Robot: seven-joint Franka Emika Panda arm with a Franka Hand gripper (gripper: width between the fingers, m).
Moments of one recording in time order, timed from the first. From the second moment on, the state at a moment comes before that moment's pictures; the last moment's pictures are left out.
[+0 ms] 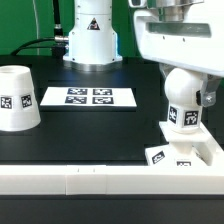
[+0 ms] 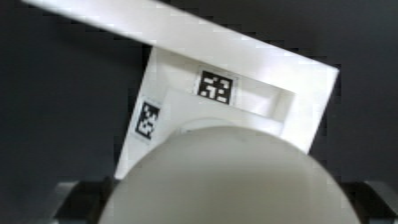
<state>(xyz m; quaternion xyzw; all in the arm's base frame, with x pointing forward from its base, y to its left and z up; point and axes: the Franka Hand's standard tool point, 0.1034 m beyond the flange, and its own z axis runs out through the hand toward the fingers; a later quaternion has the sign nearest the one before) 0.627 0.094 0.106 -0.77 0.63 0.03 0.10</state>
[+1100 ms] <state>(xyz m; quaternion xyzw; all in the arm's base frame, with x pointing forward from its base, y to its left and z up) 0.622 0.098 0.112 -0.89 0.44 0.04 0.10</state>
